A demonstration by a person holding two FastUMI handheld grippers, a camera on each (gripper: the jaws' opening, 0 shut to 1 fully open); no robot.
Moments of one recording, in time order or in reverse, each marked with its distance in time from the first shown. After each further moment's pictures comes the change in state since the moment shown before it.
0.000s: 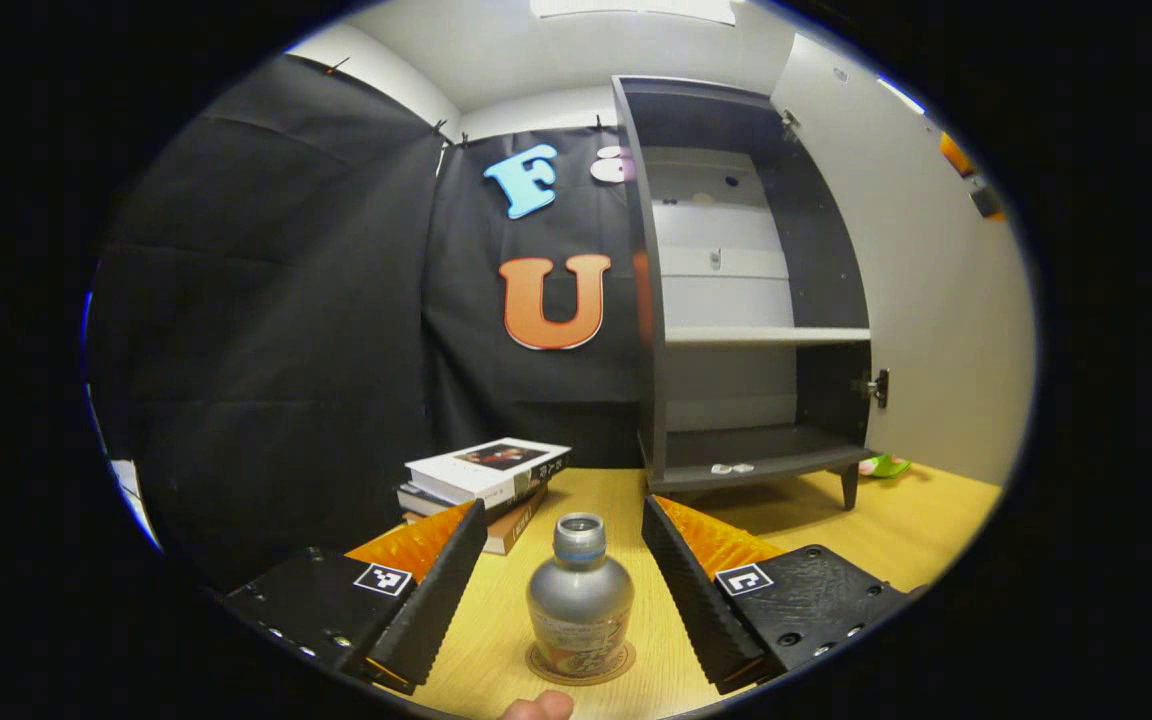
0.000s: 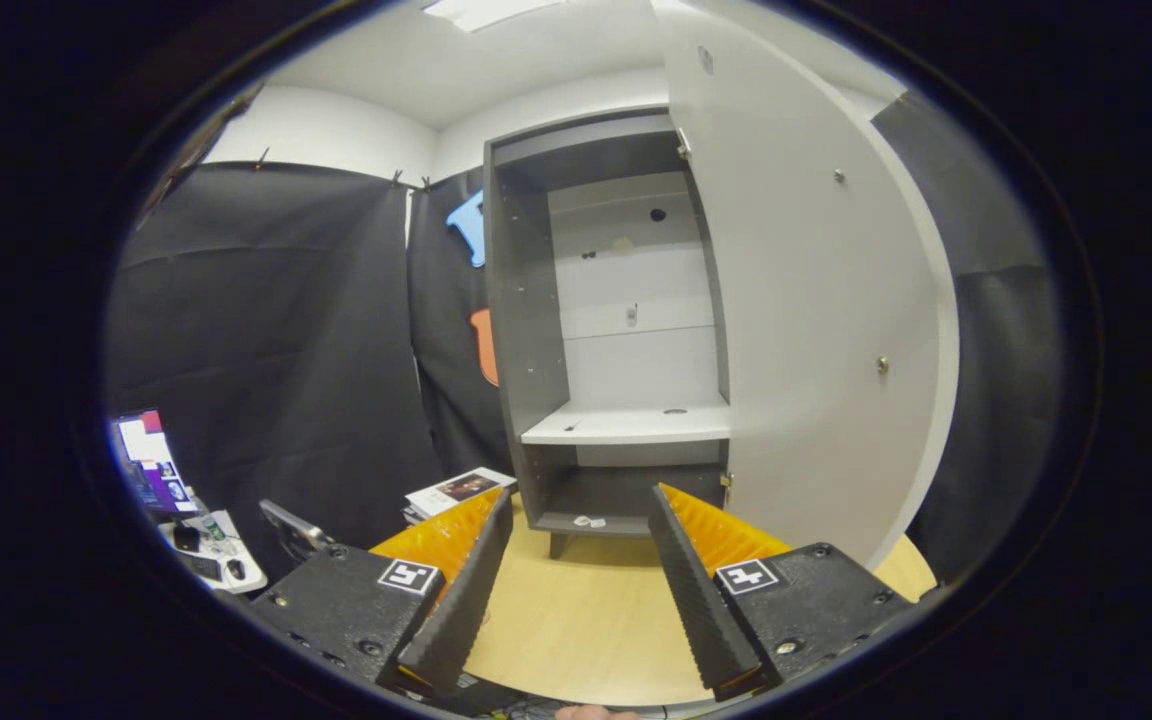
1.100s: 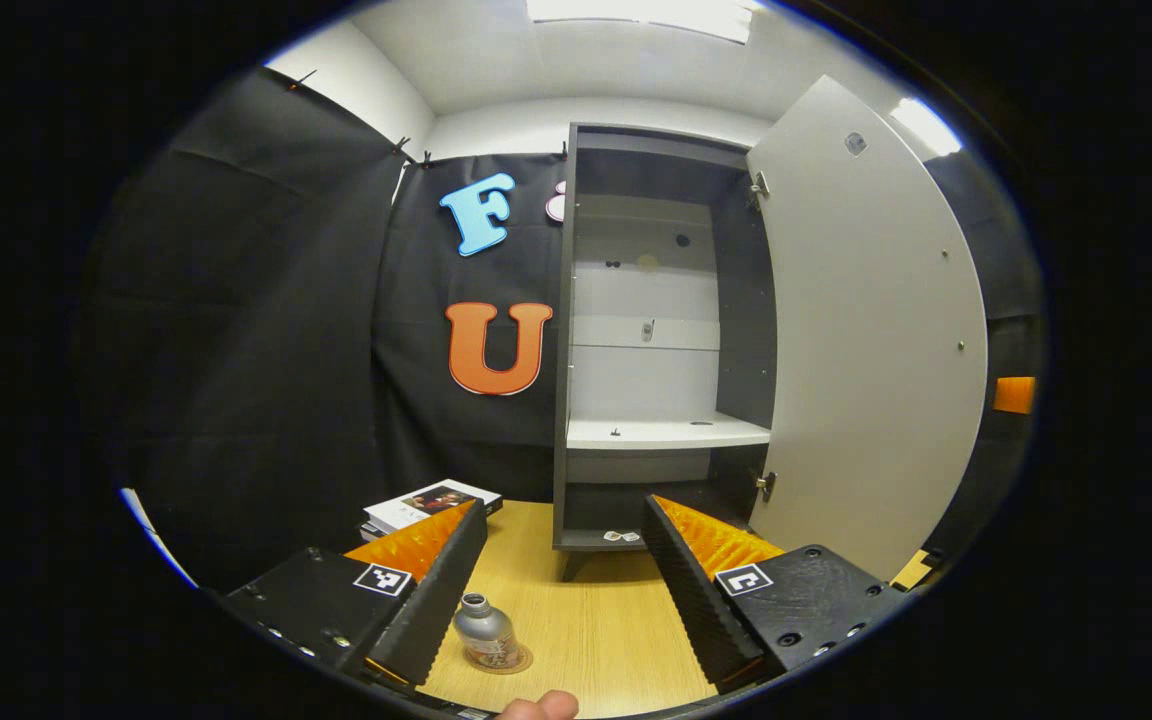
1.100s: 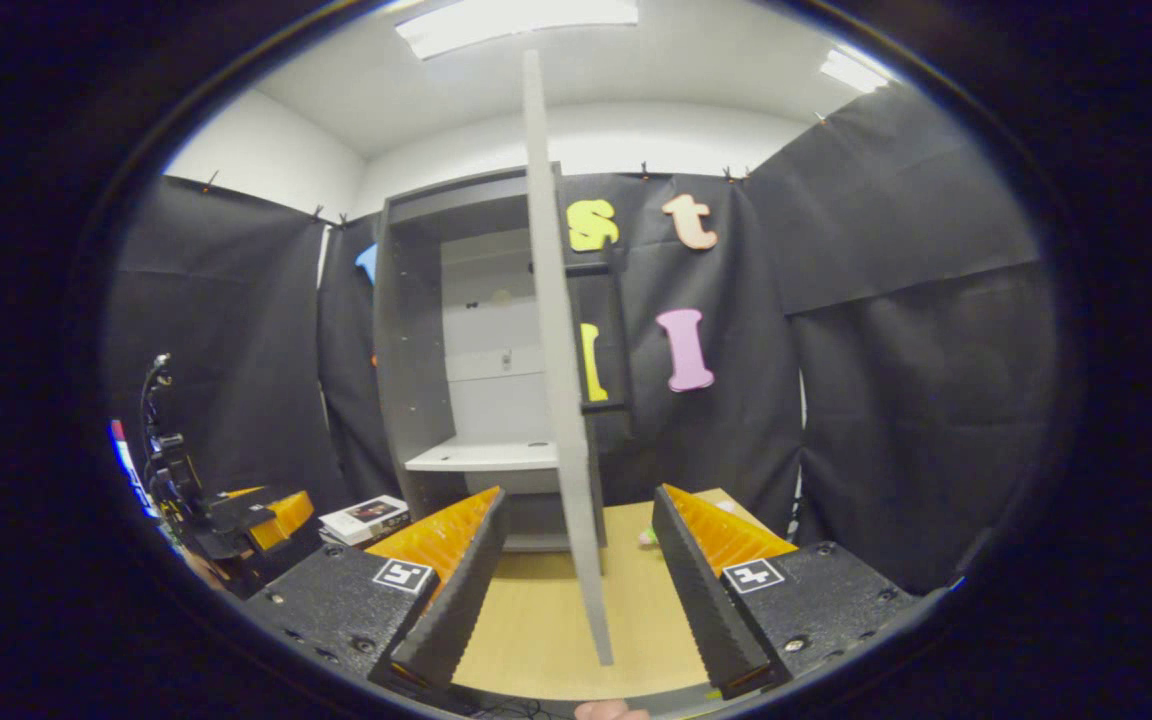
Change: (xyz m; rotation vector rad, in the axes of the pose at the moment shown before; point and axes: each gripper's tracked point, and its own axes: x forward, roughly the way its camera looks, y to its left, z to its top) left arm -0.062 -0.065 0.136 -0.071 0.023 -0.140; right arm -0.109 -0.152 0.015 0.043 -0.106 -0.331
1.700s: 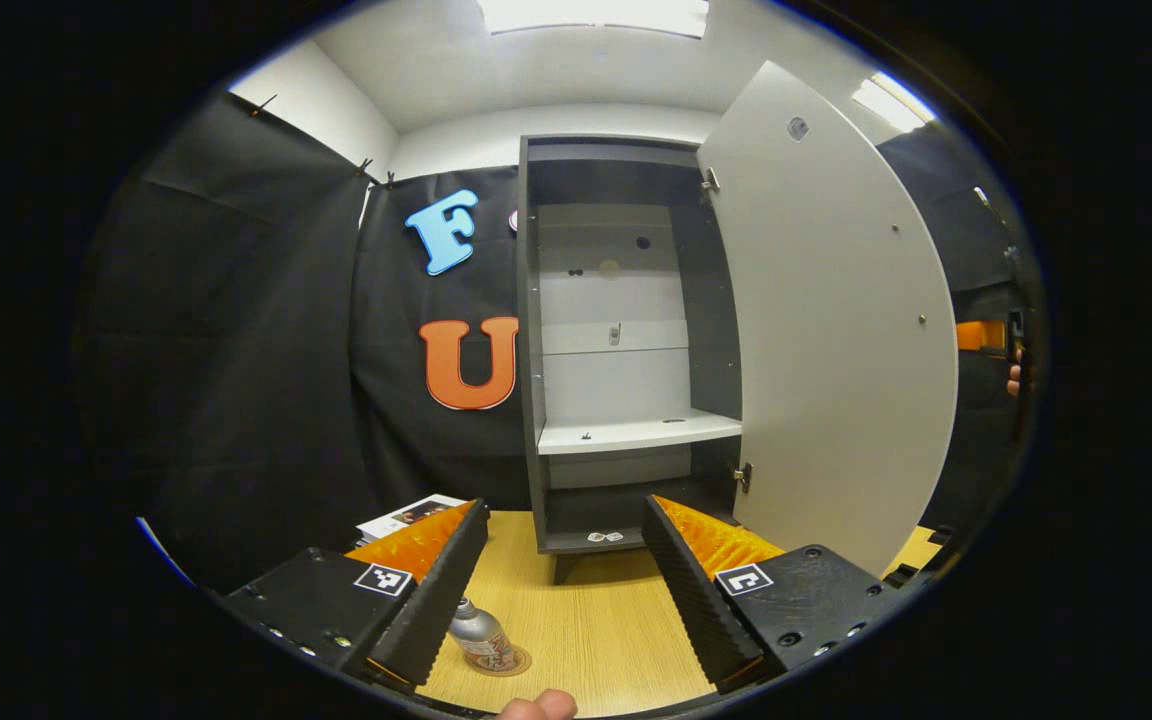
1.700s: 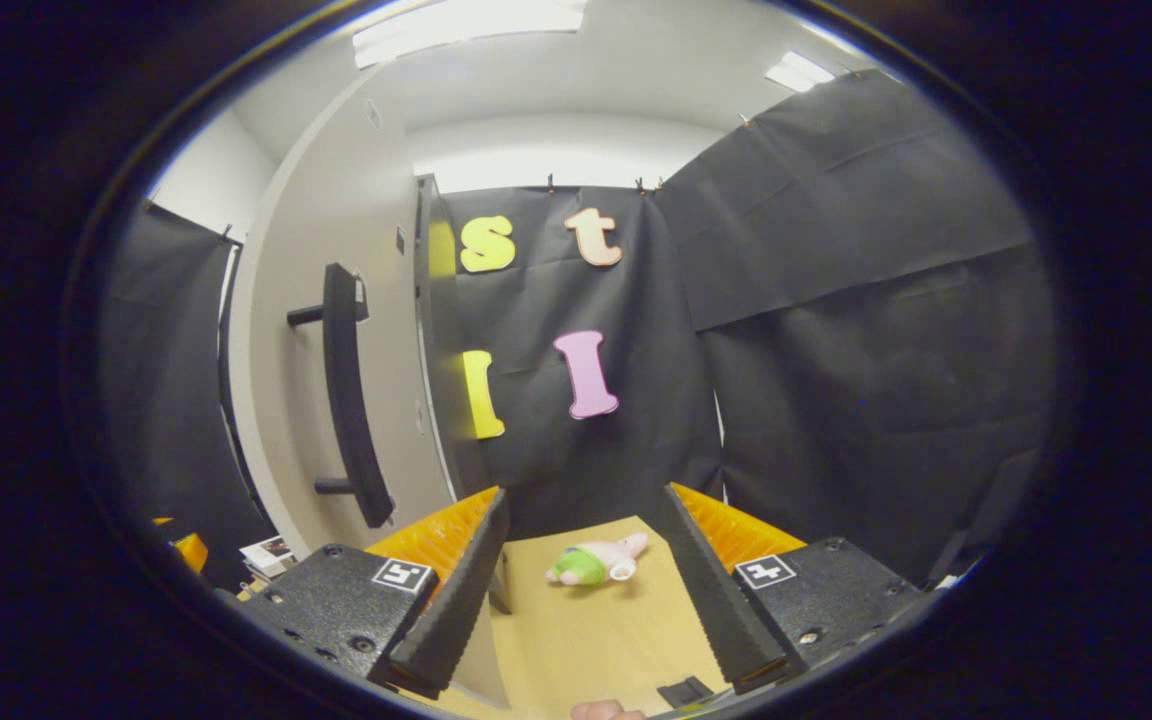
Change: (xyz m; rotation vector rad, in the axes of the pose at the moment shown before) left arm -0.013 -0.034 0.007 0.088 -0.040 -0.064; right arm 0.077 -0.091 0.067 0.034 -0.108 -0.154
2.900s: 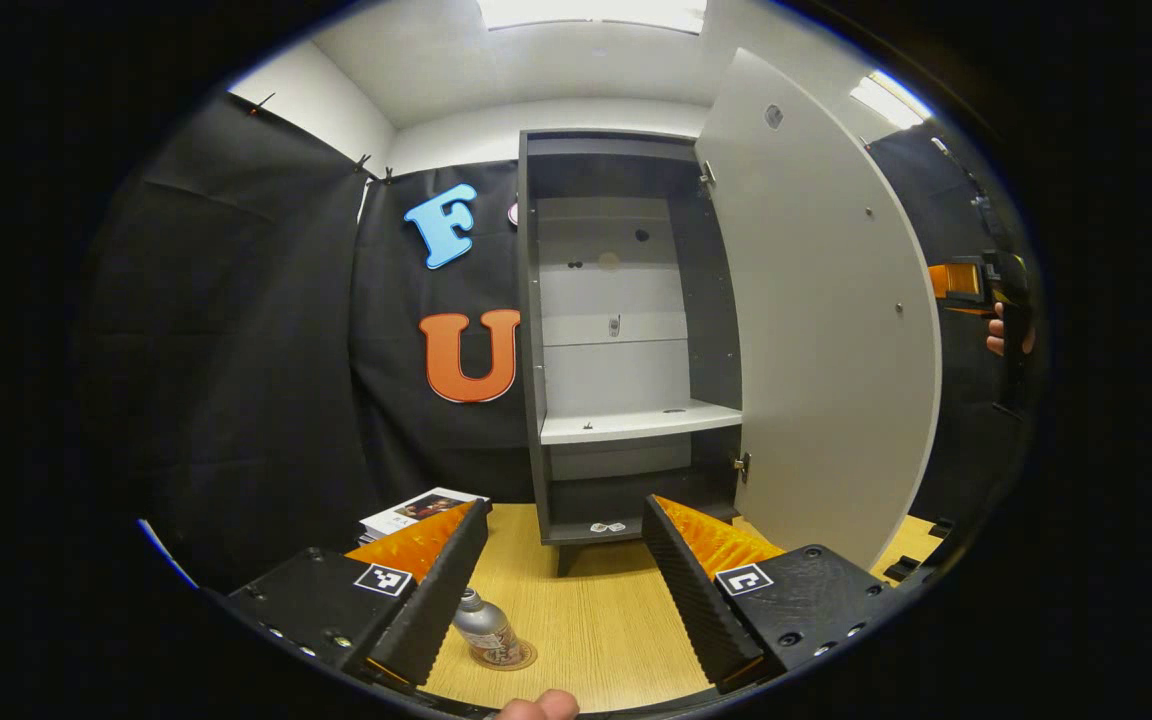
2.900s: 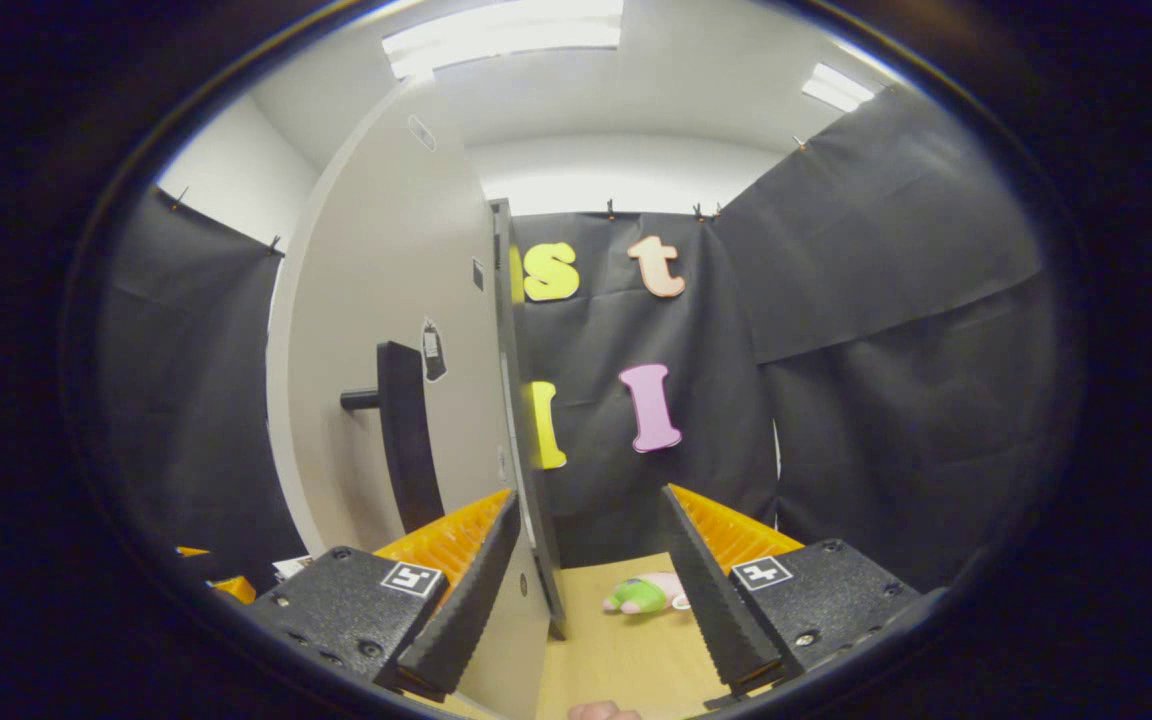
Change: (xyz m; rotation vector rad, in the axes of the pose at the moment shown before) left arm -0.006 0.009 -0.009 -0.003 0.023 -0.006; right arm -0.001 0.091 0.025 -0.042 -0.066 0.144
